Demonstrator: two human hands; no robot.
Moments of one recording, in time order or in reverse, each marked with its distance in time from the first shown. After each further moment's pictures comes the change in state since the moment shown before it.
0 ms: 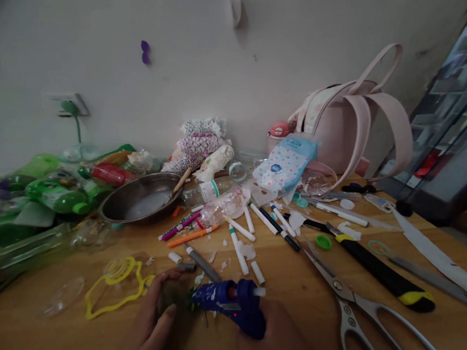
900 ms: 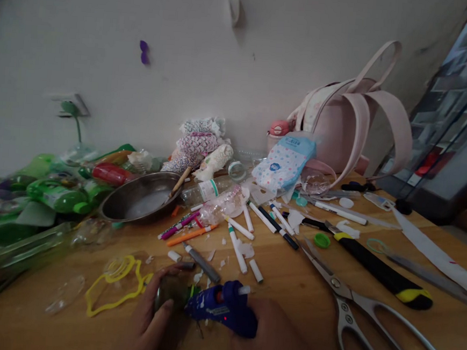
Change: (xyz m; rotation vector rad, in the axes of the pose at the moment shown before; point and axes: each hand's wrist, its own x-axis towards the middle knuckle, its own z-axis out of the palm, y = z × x) left_hand 0.000 -0.002 0.002 -0.054 0.071 -0.078; right_hand -0.001 -0.006 -0.001 0.015 -0.072 -0.018
